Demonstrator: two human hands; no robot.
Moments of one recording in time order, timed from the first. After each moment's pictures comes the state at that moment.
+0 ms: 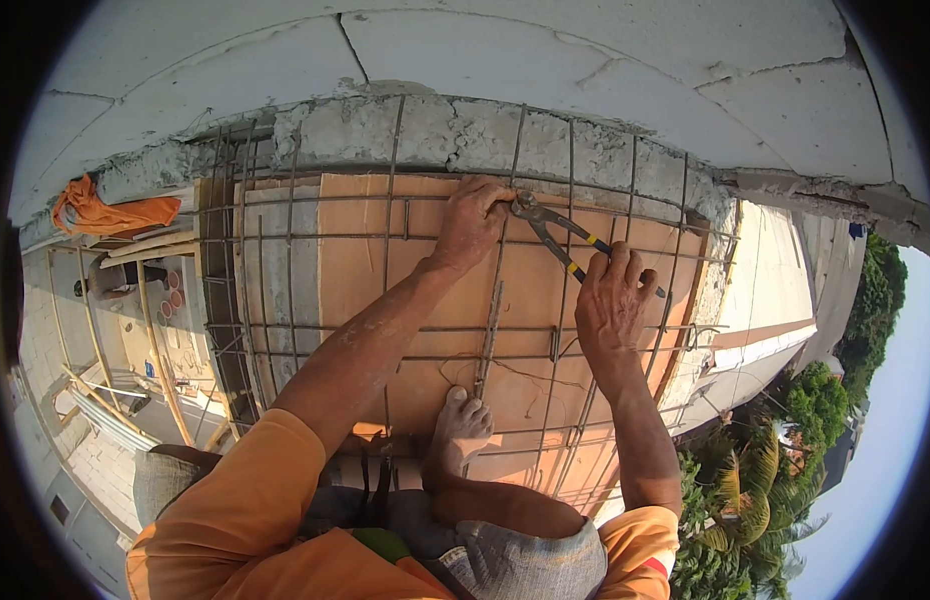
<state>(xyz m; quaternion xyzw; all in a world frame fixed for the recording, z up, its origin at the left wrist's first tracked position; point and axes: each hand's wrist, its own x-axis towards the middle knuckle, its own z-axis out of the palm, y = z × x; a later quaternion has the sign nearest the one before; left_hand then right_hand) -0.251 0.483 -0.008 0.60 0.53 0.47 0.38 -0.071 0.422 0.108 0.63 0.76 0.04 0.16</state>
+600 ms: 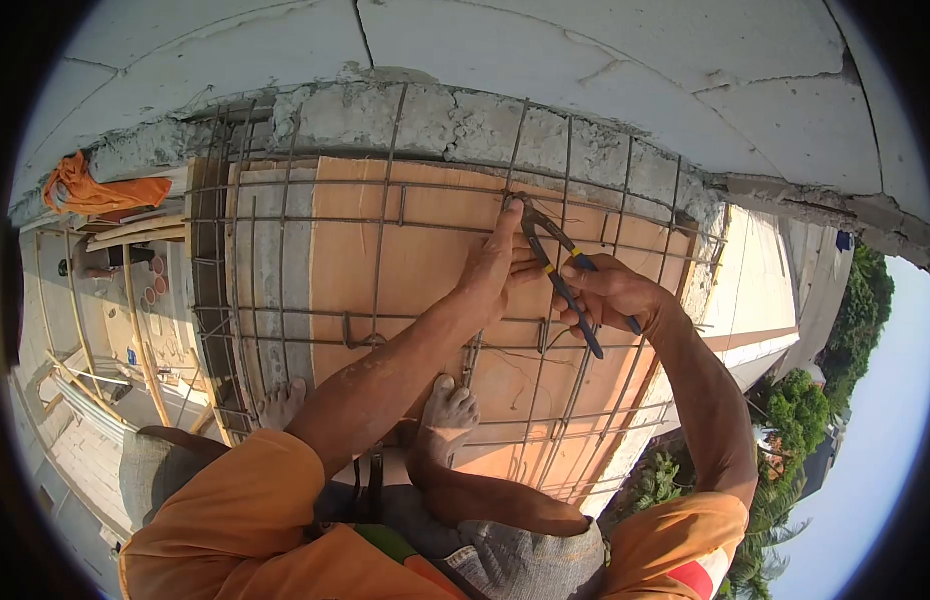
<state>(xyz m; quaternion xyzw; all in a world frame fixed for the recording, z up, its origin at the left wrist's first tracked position) -0.211 0.438 0.046 0.00 0.49 0.39 0.78 -0.043 0.474 0.143 0.55 0.28 -0.78 0.04</state>
